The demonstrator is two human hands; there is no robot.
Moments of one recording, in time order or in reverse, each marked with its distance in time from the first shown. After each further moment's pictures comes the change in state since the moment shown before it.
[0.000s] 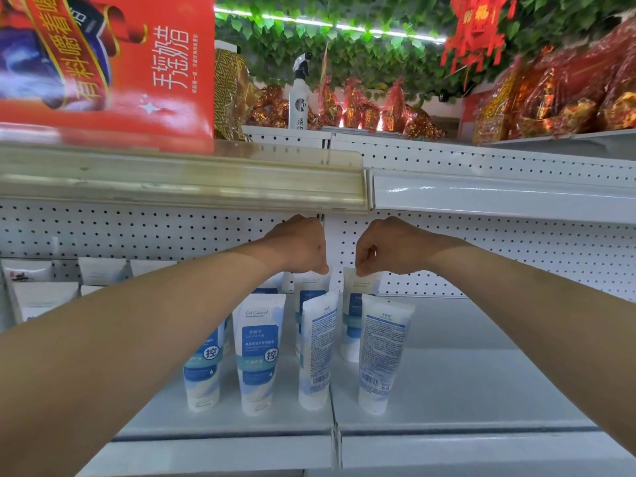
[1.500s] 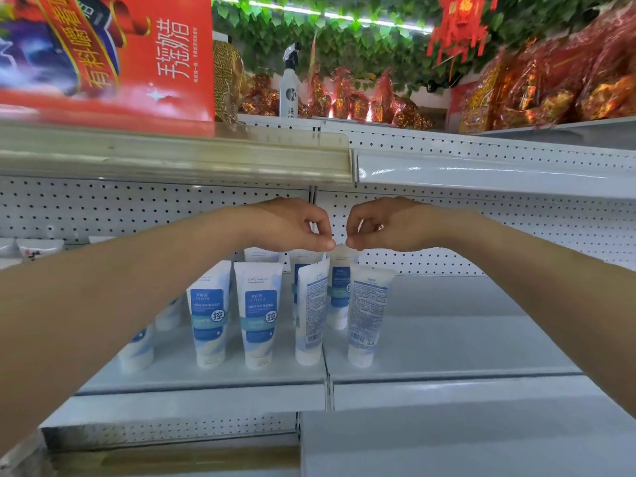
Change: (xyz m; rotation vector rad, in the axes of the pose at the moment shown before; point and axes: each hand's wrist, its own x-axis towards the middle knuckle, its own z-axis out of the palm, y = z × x) left_hand -0.076 0.024 -0.043 -0.049 -0.195 0.114; right_hand -0.064 -0.034 -0.024 0.082 -0.037 0.044
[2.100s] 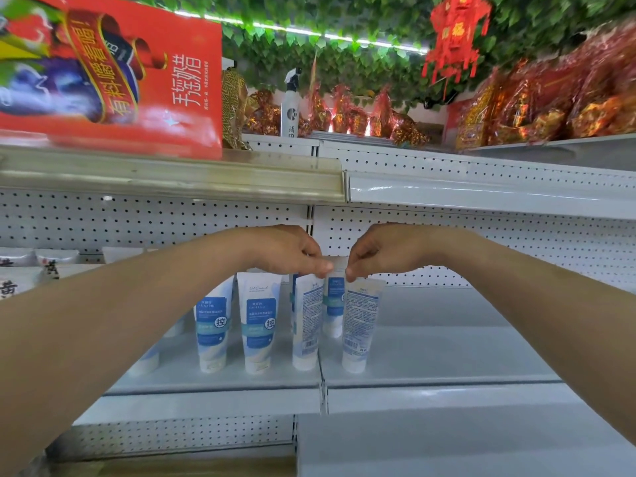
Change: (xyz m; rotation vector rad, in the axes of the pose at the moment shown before) left_hand -0.024 0.017 0.006 0.102 -0.122 -0.057; right_hand -0.023 -0.016 -0.002 -0.051 -0.149 0.014
